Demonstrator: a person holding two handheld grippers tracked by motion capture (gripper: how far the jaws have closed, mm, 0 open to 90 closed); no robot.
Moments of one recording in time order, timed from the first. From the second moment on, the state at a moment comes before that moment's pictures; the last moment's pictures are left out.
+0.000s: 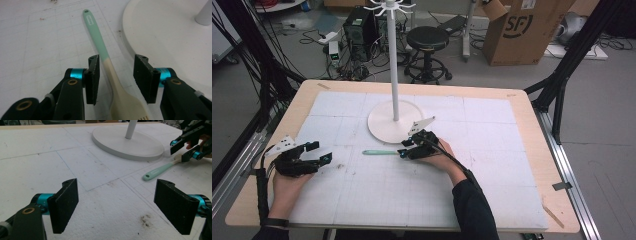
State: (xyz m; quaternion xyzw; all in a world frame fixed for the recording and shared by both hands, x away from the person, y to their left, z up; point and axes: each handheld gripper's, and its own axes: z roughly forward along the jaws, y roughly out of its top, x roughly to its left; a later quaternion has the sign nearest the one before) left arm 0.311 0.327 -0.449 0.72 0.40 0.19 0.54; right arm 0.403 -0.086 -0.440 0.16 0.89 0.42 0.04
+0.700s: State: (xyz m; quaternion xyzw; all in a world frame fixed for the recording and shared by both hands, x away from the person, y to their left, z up) left arm 0.312 0.327 -0.449 0.72 0.41 0.19 0.53; right arm 0.397 -0.075 -0.441 0.13 0.92 0.38 0.04
